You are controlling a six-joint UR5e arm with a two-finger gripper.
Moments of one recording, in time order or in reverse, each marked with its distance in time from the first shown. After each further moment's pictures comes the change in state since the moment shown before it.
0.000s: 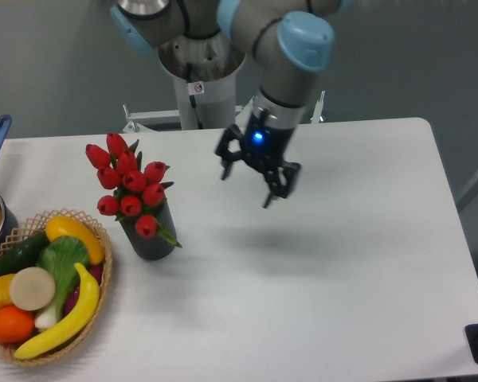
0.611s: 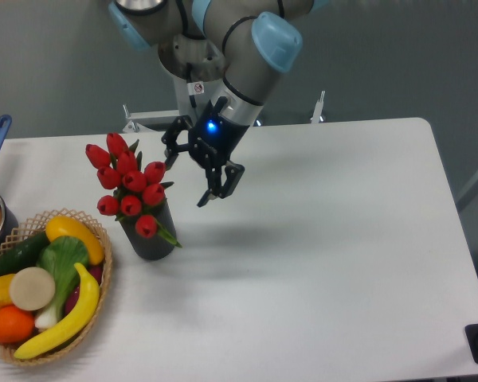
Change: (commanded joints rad) arm -0.015 -0.029 -0.051 0.003 -0.252 0.003
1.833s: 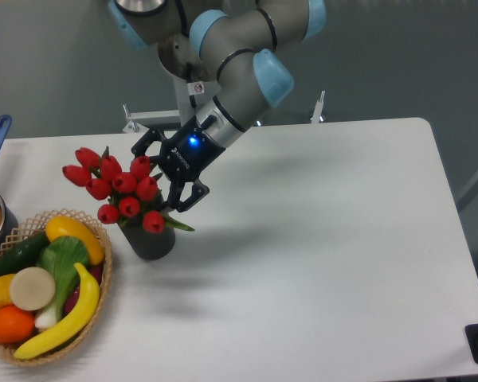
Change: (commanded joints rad) arm -0.018 -0.068 -0.041 0.041 -0.210 0.041
